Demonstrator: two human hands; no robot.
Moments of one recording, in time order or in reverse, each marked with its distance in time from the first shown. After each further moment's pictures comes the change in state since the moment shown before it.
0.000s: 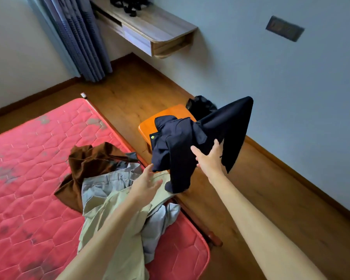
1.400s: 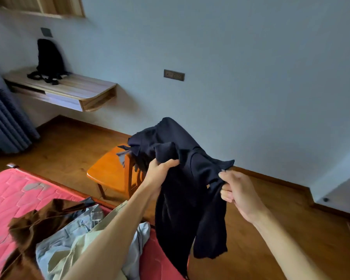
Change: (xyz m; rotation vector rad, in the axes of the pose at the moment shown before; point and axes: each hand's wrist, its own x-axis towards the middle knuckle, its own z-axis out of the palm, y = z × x) left_hand -0.182 0.161 0.035 -0.696 -0.450 0.235; right_hand -0.353 0.017 -0.177 0.309 0.175 -0.315
